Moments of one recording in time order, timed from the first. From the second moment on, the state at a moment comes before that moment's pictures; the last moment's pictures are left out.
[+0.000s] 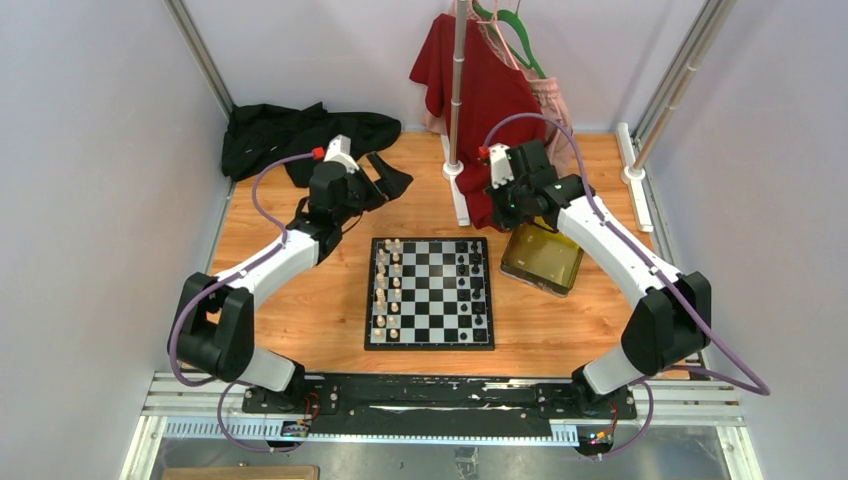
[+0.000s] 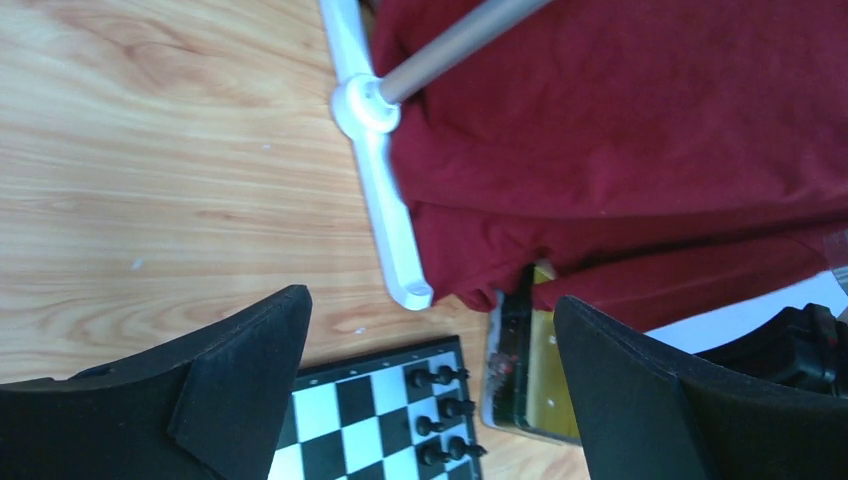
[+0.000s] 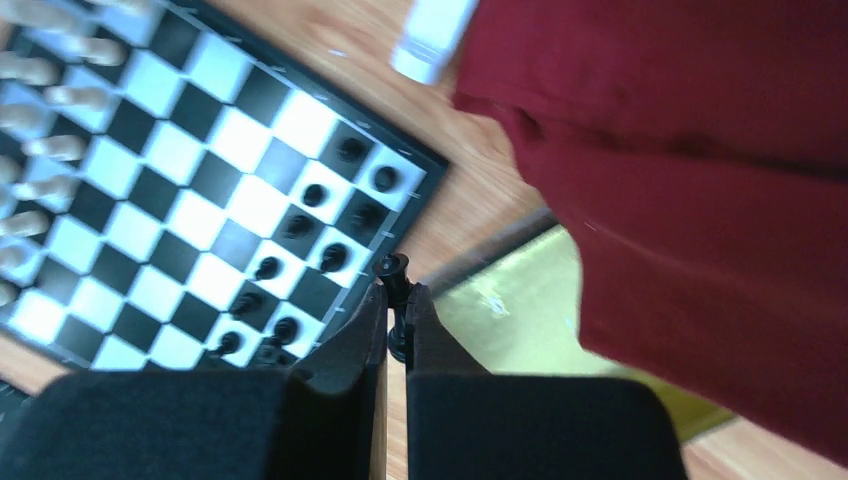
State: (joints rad) left arm -0.36 1.44 0.88 0.31 0.11 -0.76; right arm 0.42 1.50 1.32 -0.71 -0.08 -0.11
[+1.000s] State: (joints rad) left arm -0.39 1.50 0.91 0.29 0.46 -0.95; right arm 0.62 1.73 1.55 -0.53 -0.41 -0.12
